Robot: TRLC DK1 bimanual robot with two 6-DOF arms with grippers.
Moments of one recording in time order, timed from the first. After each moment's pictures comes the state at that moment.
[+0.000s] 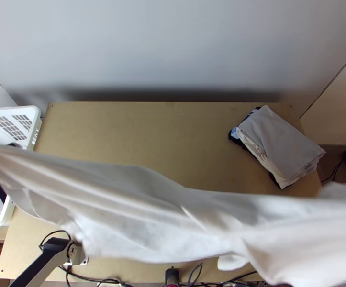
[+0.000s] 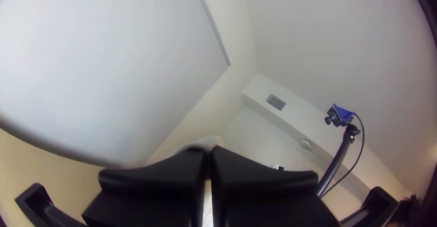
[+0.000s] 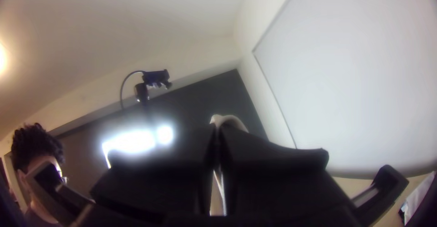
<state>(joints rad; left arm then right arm) -0.09 0.87 2.01 -0.71 0.75 -0.97 0.73 1.00 2.33 -0.83 -0.44 0.67</state>
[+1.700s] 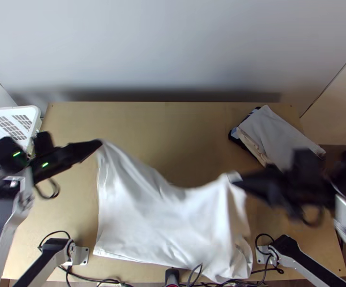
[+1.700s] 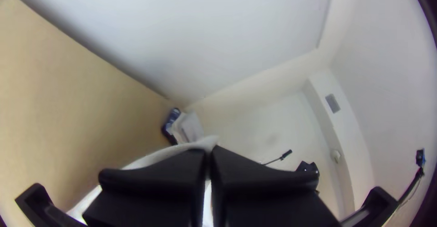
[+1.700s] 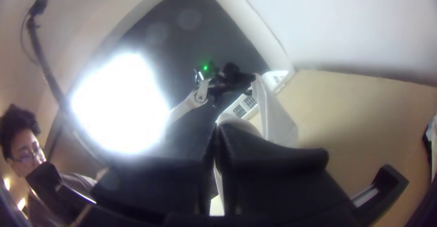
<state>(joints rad) 0.01 0.88 0.90 -0.14 0.96 -0.93 0.50 0.82 1.21 -0.45 -0.91 0.61</state>
